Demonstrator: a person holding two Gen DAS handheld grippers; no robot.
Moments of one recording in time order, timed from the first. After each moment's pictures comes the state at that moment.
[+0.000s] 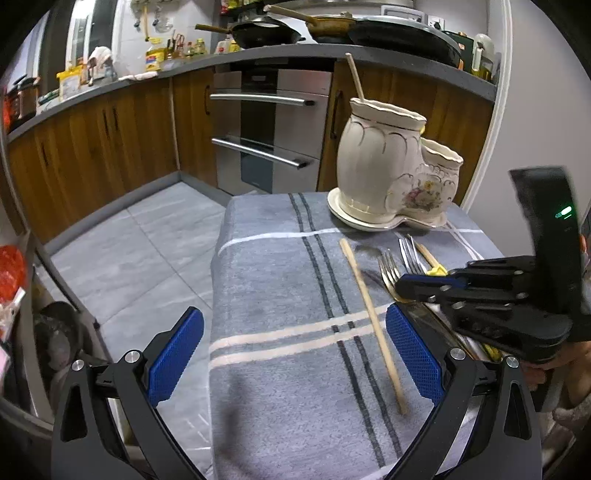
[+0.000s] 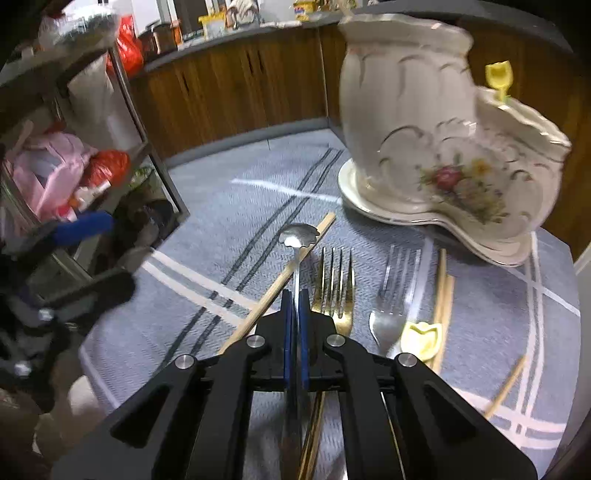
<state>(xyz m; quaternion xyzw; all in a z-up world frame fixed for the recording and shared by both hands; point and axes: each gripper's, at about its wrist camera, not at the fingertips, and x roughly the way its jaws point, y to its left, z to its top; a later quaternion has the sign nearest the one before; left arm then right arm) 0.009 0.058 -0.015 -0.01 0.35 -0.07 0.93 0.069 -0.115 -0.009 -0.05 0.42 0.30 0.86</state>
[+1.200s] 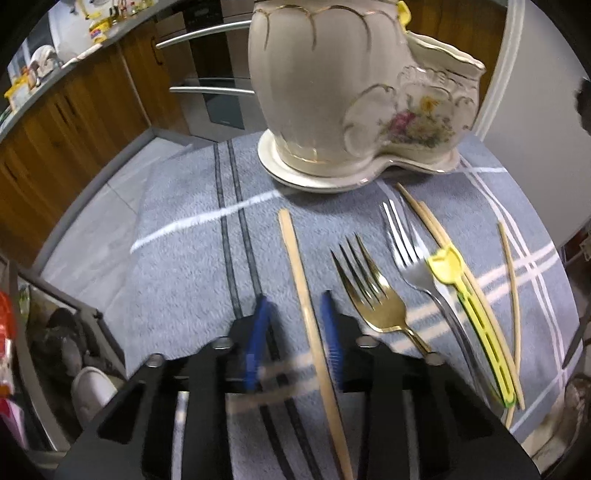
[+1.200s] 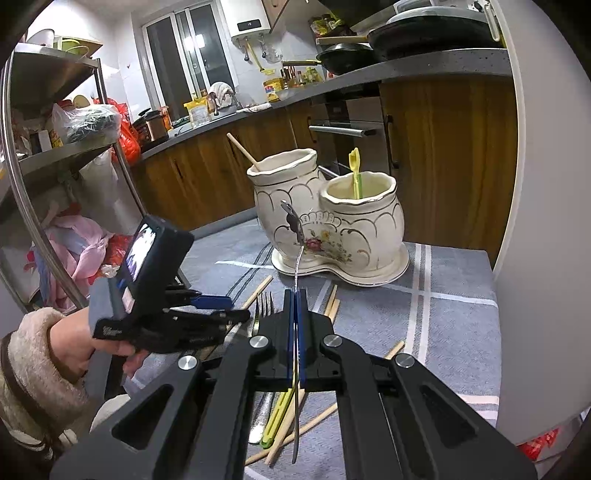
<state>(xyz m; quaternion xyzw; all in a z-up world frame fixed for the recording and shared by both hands) 0.099 -0.020 -0.047 0.07 0.50 -0.08 0.86 0.031 -0.230 0.054 0.04 0.31 0.27 0.91</state>
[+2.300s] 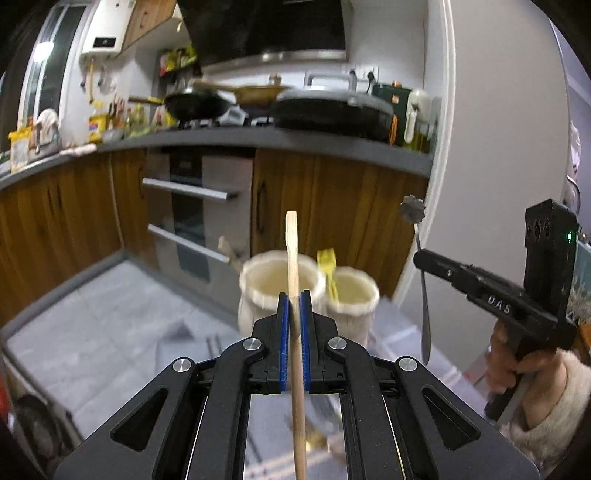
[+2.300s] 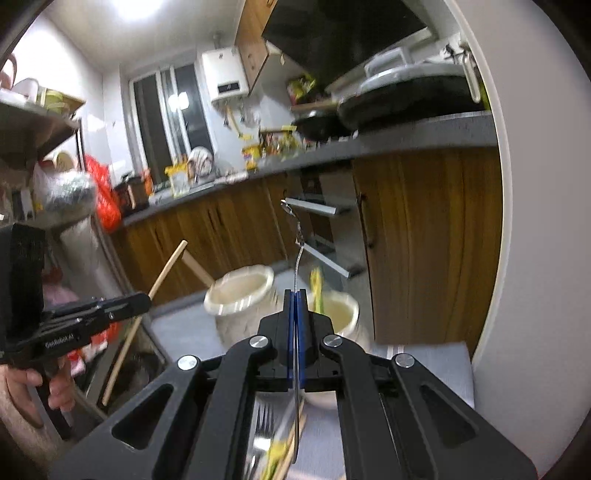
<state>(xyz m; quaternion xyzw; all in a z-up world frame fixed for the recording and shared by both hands) 0.084 -0.013 0.106 0.00 0.23 -0.18 0.96 0.103 -0.244 0.108 0.10 0.18 0.22 0.95</state>
